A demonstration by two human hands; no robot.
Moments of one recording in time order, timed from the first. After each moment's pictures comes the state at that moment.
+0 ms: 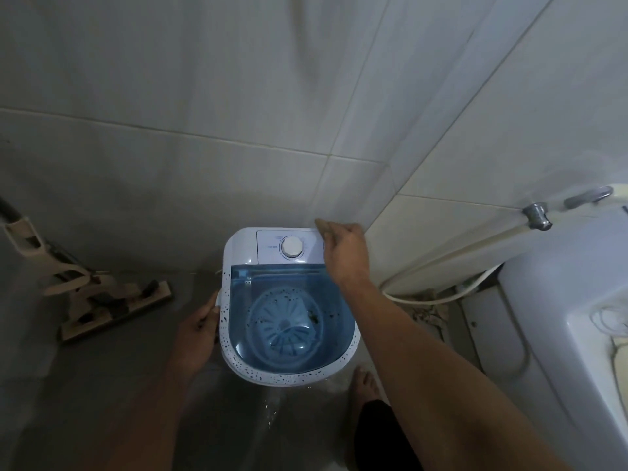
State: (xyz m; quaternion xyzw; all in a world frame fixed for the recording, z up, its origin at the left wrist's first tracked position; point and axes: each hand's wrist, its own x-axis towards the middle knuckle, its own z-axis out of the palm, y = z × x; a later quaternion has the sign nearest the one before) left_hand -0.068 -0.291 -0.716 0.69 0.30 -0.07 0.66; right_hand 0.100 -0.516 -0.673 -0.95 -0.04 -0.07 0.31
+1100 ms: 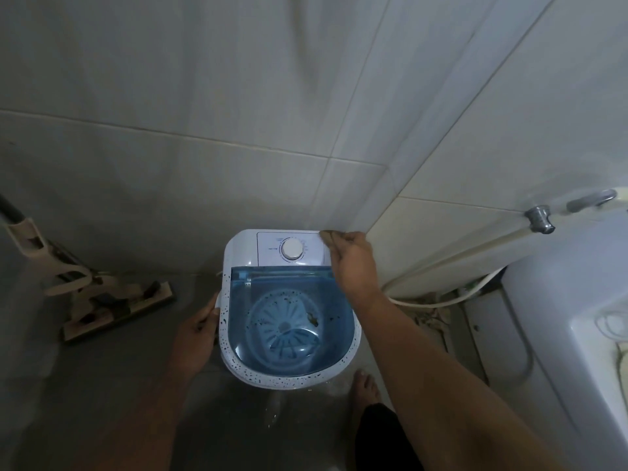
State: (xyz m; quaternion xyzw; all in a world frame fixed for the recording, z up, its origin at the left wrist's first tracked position) left_hand -0.070 -0.293 -0.708 0.70 0.28 -0.06 0.65; right_hand 0.101 -0.544 -0.699 -0.96 -0.08 -0.07 0.27
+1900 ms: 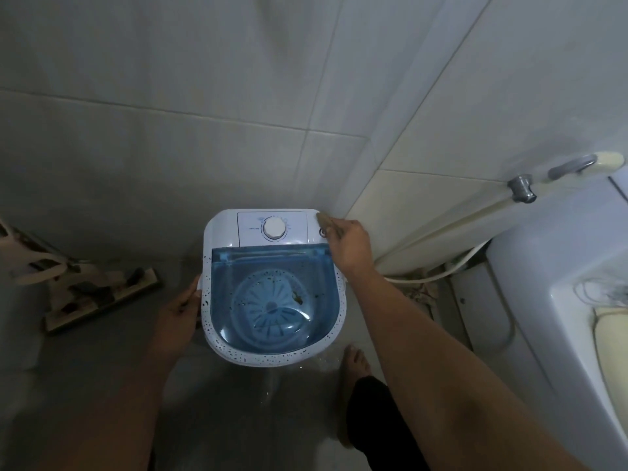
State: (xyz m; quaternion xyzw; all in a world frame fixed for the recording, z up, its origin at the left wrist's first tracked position) left_hand -0.068 -0.294 -0.716 0.68 0.29 -0.06 0.67; right_hand 0.095 -0.568 -0.689 -0.94 0.00 0.02 0.35
